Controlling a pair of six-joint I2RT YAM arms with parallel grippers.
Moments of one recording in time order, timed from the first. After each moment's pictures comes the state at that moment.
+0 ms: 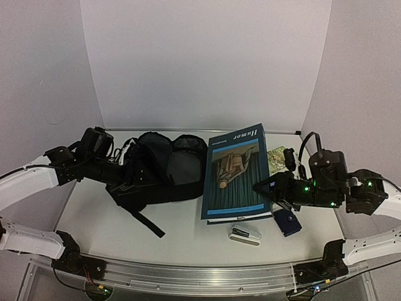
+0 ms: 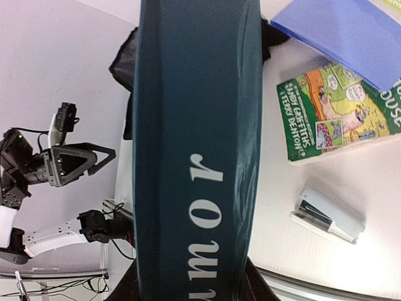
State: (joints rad) left arm -0.67 1.06 0.86 -0.54 0.44 -0.75; right arm 1.13 0.86 0.86 -0.56 0.18 1.14
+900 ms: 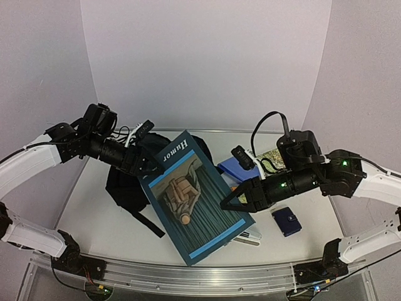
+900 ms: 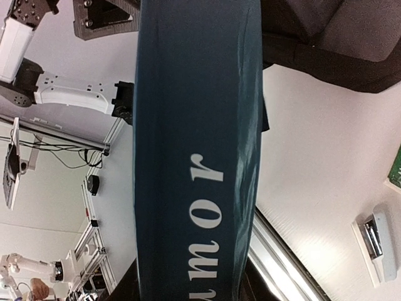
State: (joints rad) left arm -0.65 1.21 1.15 -0.66 0.70 -0.30; right arm 1.12 1.14 1.10 -0.55 -0.33 0.67
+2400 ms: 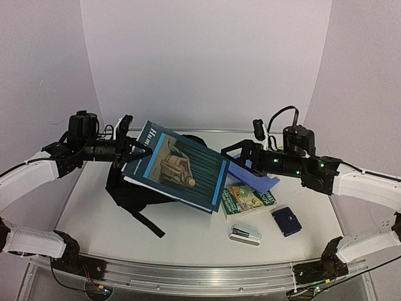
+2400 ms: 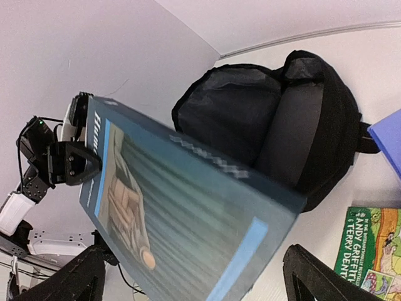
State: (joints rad) left arm -0.47 1.11 0.89 -0.15 0.79 -0.79; right arm 0.79 1.22 0.89 0.05 -0.24 0.77
